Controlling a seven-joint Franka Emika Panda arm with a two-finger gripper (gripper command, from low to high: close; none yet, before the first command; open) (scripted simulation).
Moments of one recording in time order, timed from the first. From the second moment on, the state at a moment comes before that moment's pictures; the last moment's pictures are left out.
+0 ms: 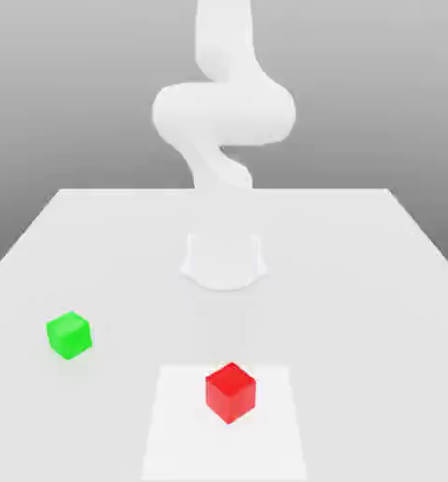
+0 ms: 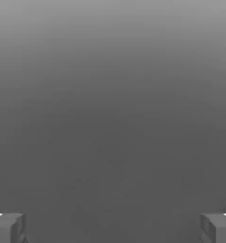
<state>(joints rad) -0.01 -0.72 0.02 -2.35 -0.05 2.35 0.77</state>
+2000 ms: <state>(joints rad) -0.23 -0.11 -0.21 -2.83 -0.18 2.72 0.34</state>
